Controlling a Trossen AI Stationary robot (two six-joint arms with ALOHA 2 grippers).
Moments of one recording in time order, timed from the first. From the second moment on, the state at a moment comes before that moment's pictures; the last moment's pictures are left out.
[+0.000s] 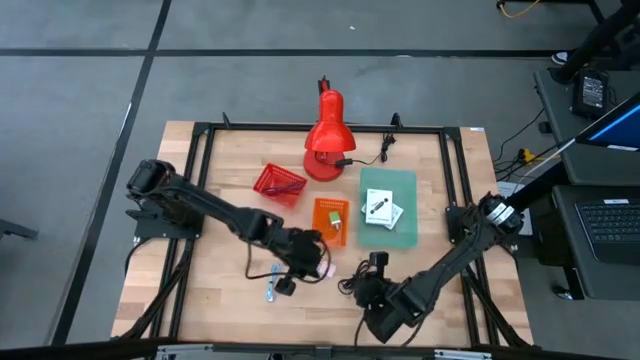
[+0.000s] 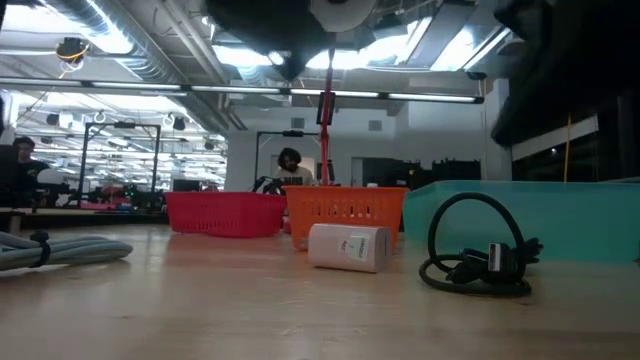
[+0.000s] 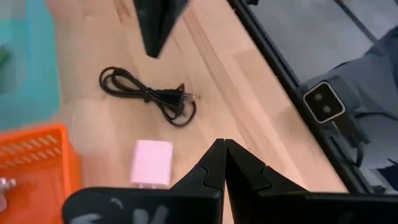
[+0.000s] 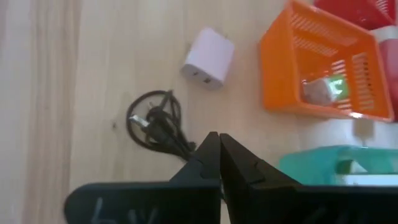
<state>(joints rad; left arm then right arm) -0.32 1.69 1.17 -0.23 0.15 -0.05 0.74 1.93 1.37 -0.80 0.69 0.61</state>
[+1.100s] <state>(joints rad) -0.64 1.31 0.60 0.18 -0.41 -0.36 0.54 1.83 1.37 -0.72 0.20 0.31</state>
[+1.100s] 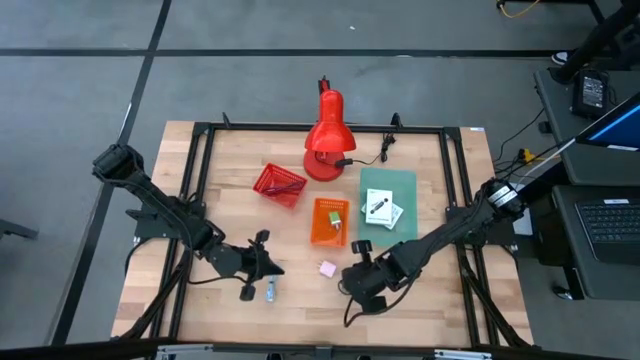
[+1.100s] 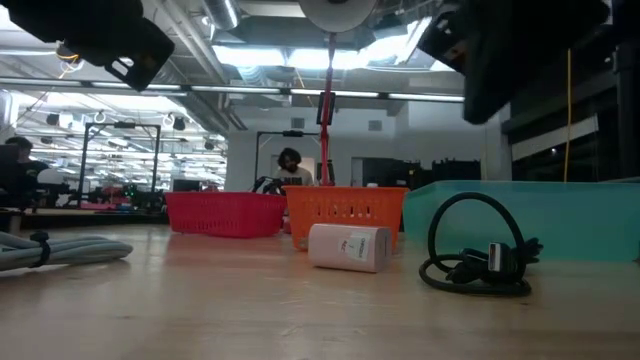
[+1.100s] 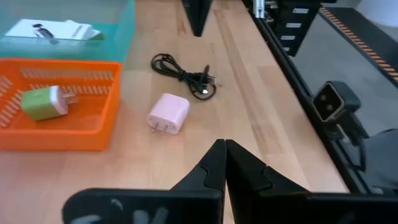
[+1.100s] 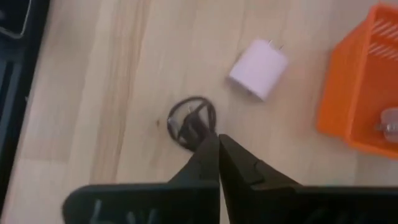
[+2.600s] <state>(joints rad) -0.64 1.31 0.60 0.18 -0.46 -0.35 0.54 2.01 1.37 -0.86 0.21 0.36</state>
